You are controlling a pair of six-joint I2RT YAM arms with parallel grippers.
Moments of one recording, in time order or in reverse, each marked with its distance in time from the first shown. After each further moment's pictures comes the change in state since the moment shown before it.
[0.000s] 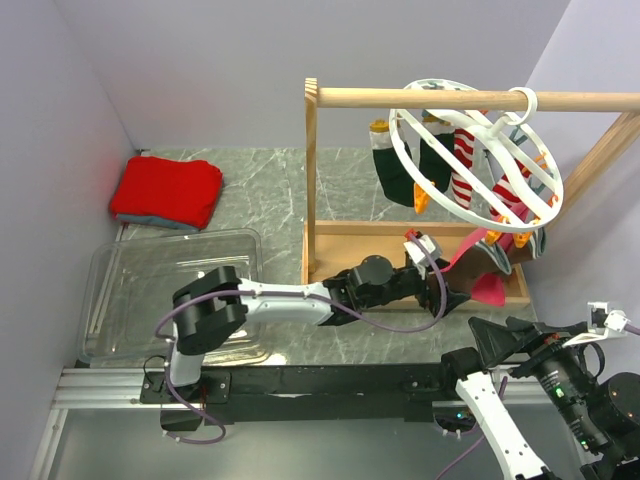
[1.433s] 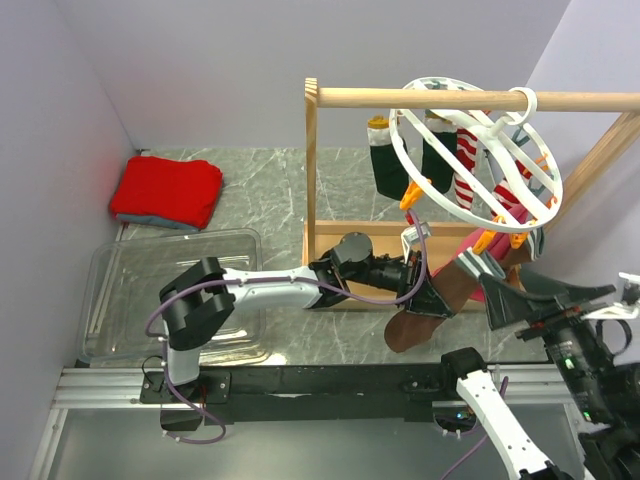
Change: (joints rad) left arm 0.108 -0.019 -0.002 0.100 0.694 -0.603; right arm 0.012 0.092 0.002 0.344 0.021 -0.058
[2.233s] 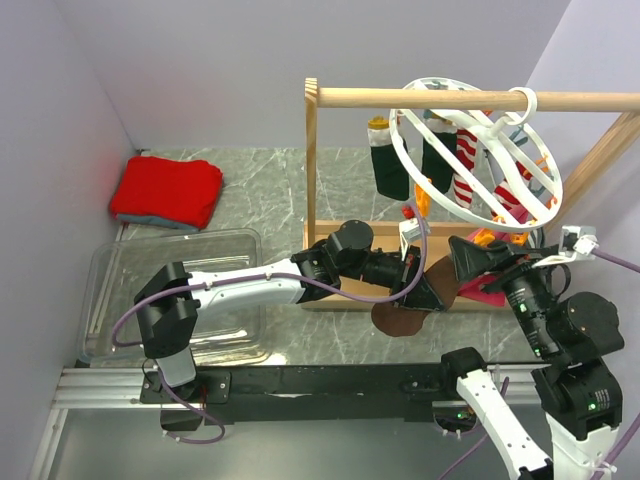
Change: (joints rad) left arm 0.000 -0.150 0.049 -0.417 -0.068 0.208; right arm -0.008 0.017 -0.323 0.299 0.008 0.017
